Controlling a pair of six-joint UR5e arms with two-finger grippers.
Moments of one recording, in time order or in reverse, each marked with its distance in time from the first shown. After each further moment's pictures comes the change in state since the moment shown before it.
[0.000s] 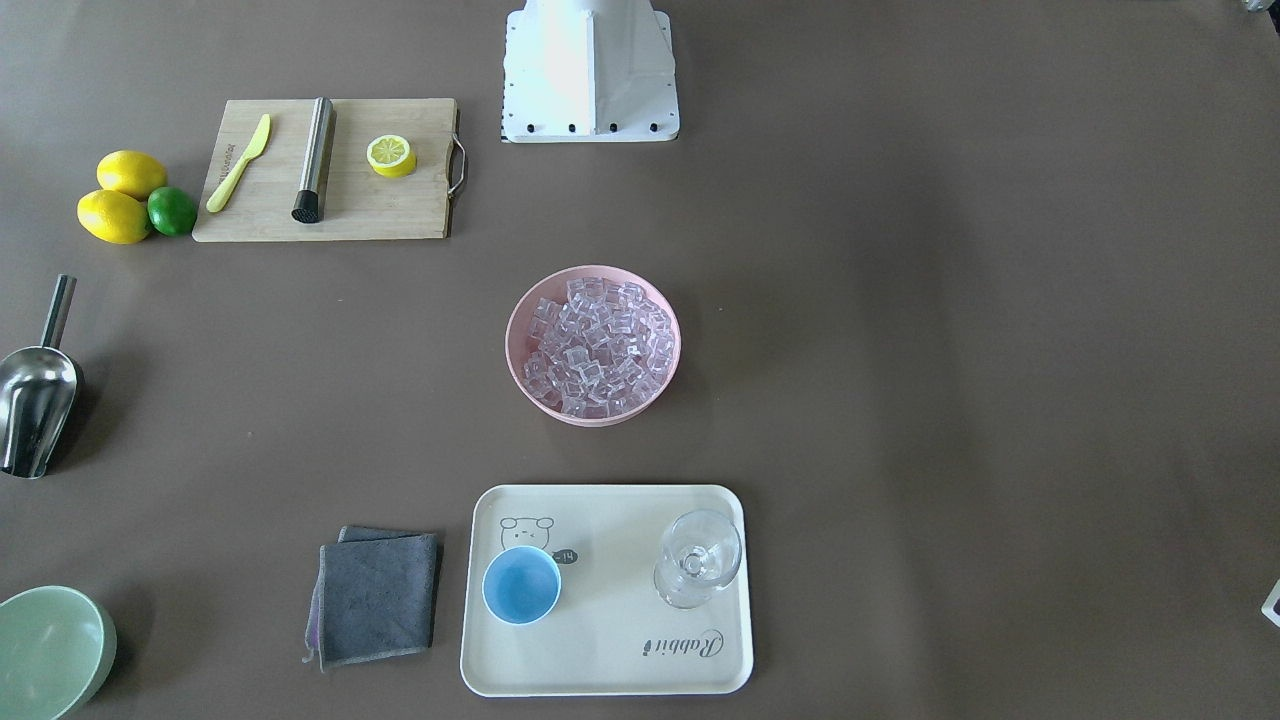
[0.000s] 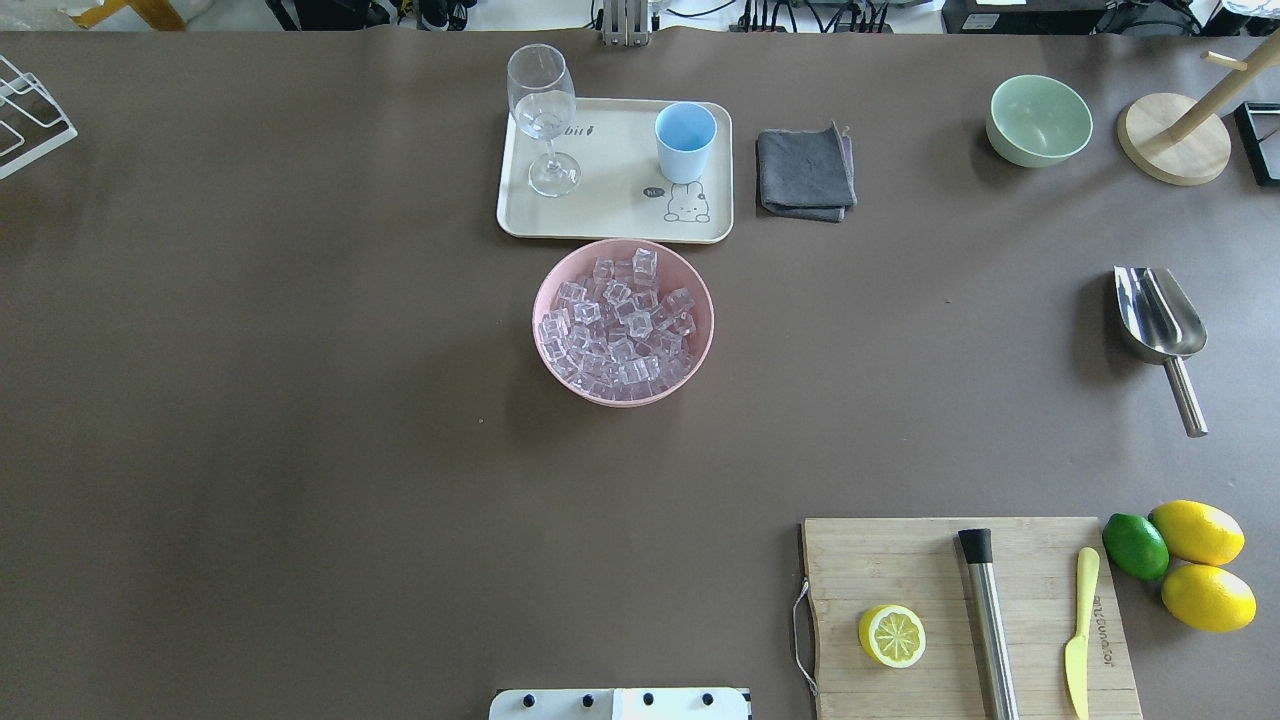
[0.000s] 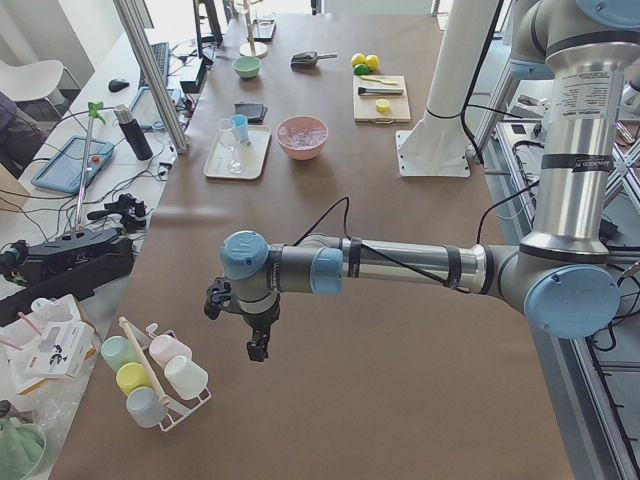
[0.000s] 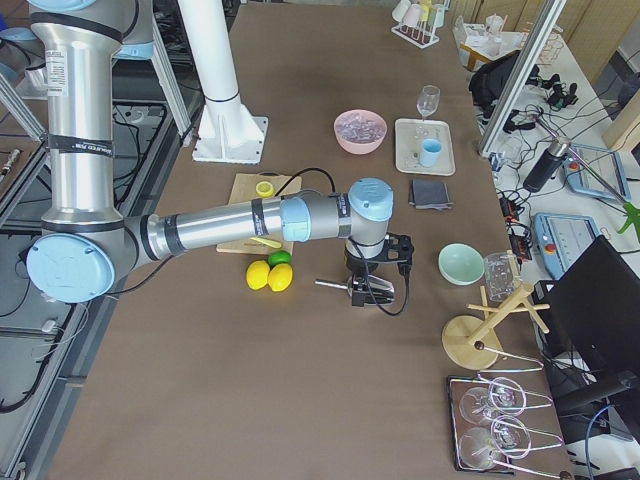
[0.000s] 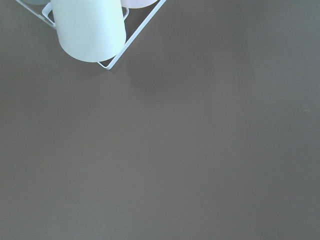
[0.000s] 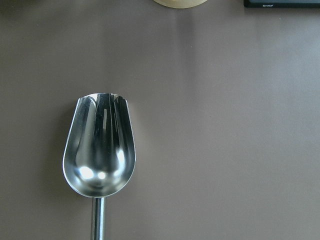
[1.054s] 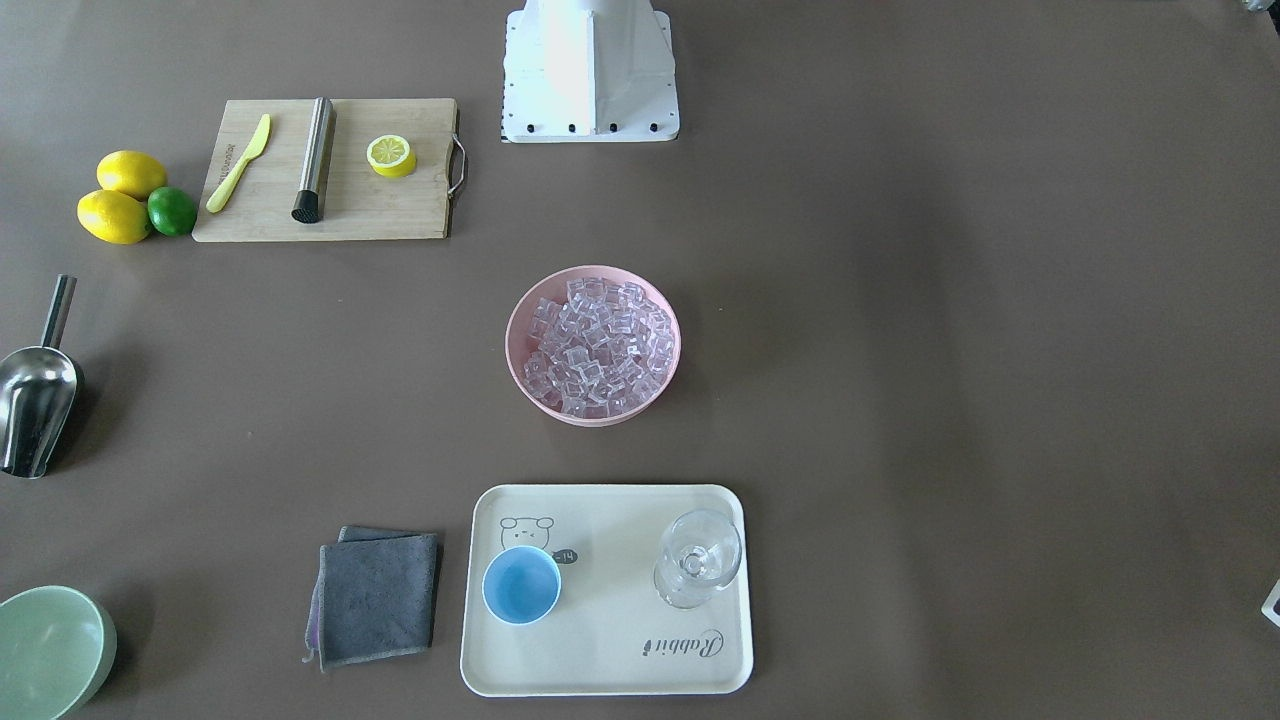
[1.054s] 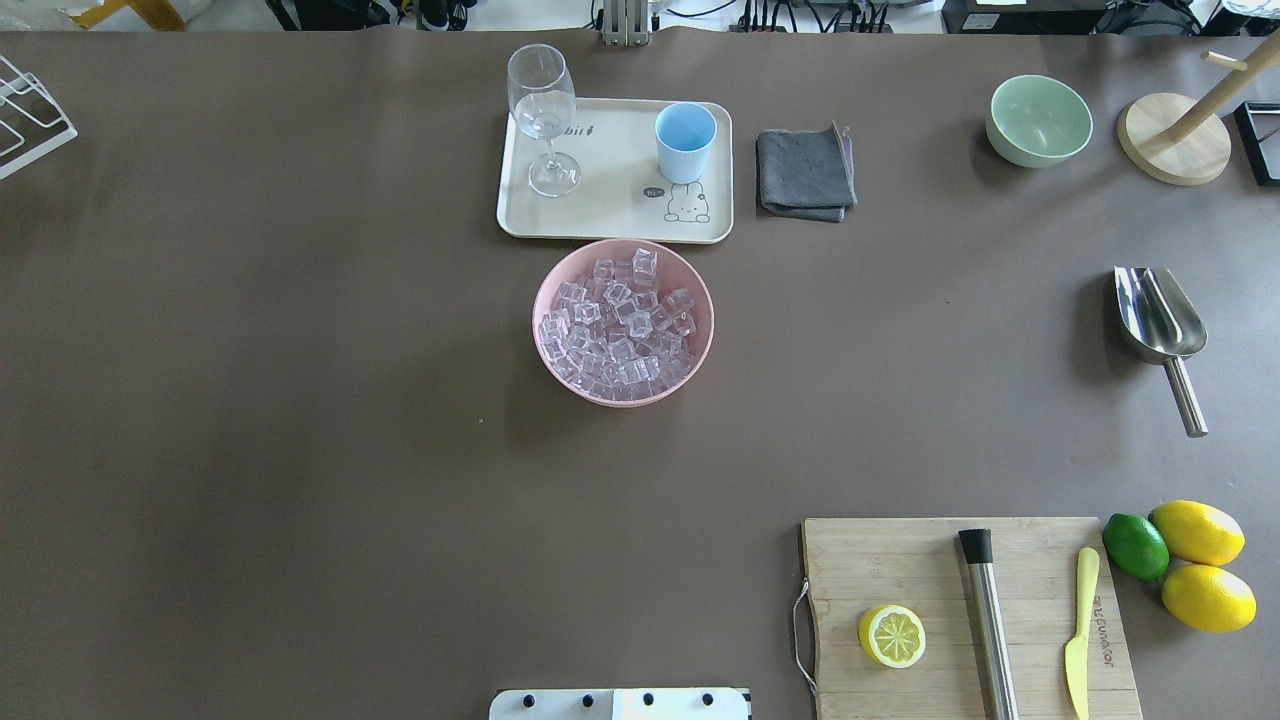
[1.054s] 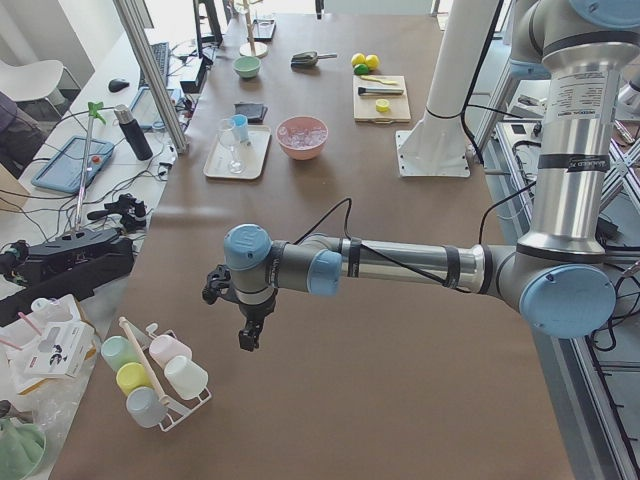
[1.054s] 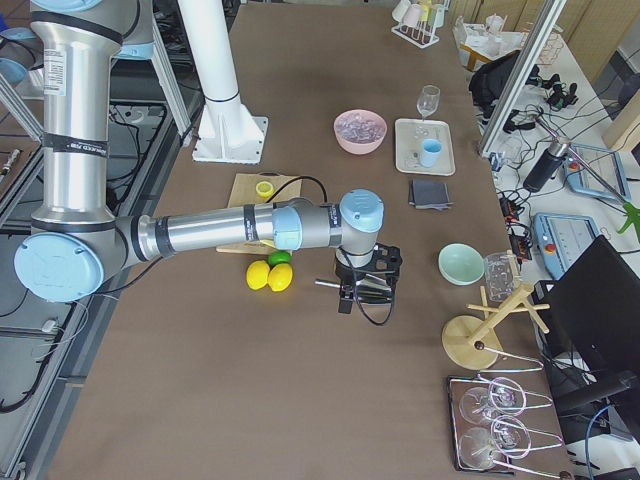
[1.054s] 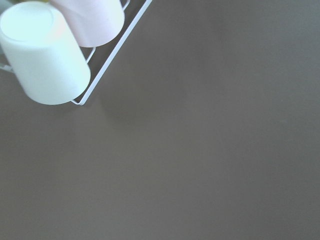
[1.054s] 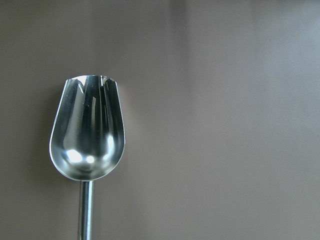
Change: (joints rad) left arm 0.039 0.002 0.006 -0.132 -0.004 0.009; right arm -0.029 -0.050 -0.002 0.026 -0.001 0.056
